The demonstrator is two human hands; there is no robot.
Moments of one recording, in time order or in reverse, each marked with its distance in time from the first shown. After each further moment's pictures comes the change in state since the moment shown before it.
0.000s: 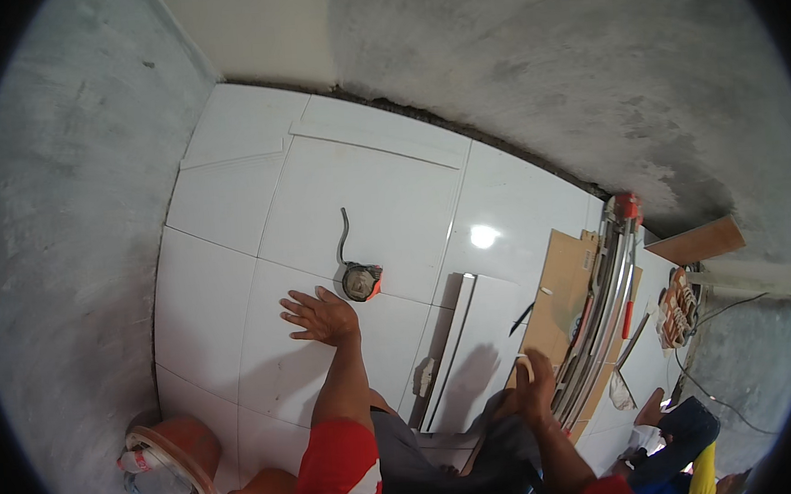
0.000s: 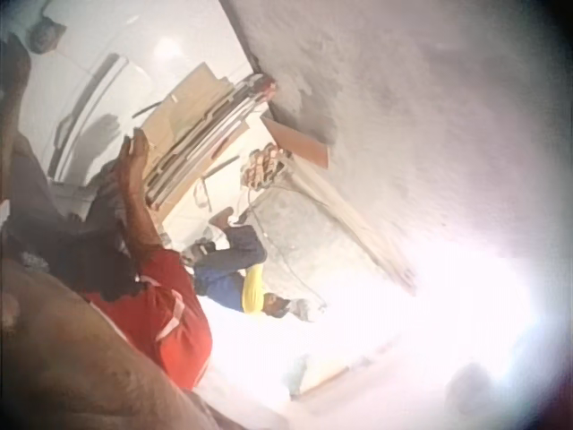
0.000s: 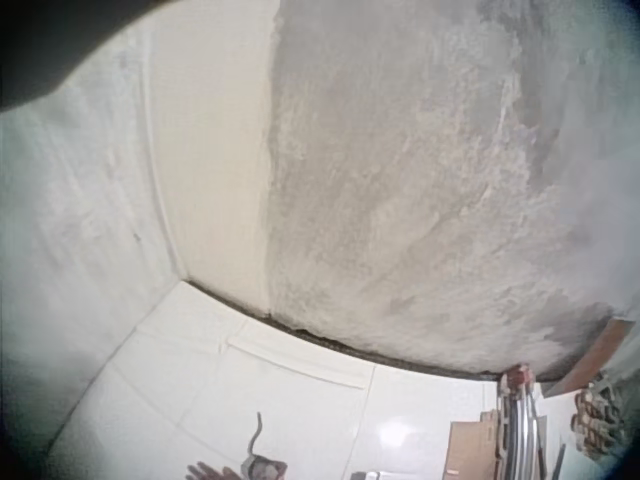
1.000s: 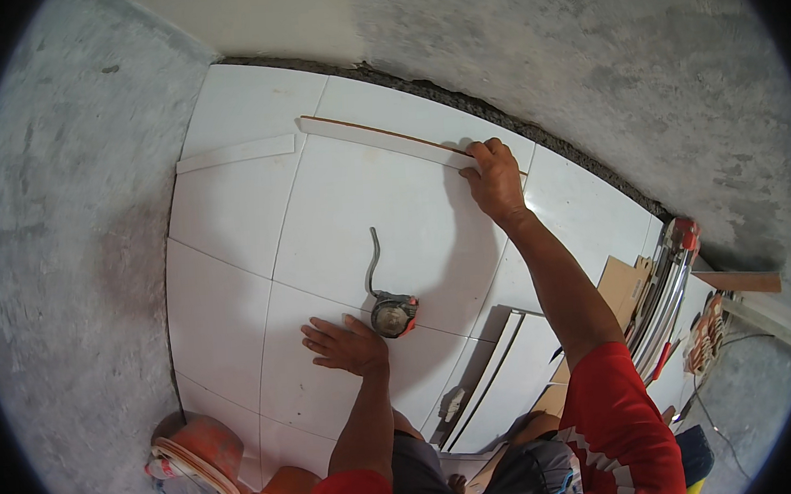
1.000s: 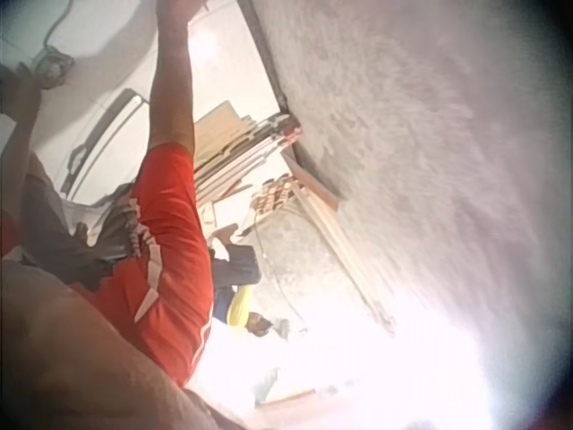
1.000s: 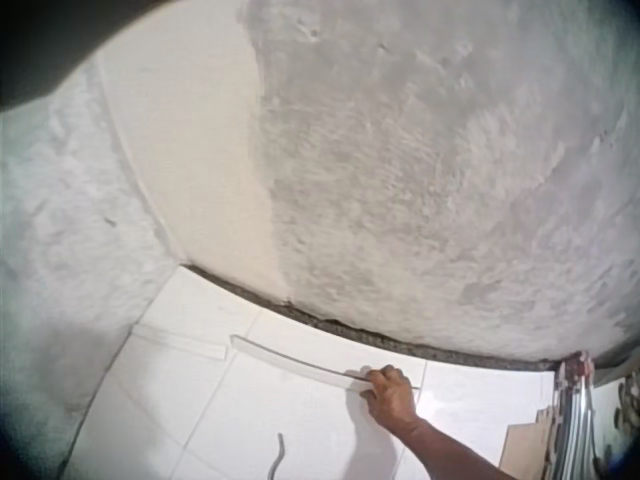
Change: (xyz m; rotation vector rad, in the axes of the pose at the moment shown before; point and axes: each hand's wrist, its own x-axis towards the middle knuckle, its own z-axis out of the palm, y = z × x) left_hand 0.006 0.006 0.008 0.138 0.000 -0.042; right_hand 0.419 -0.136 0.221 0.045 -0.143 -0.435
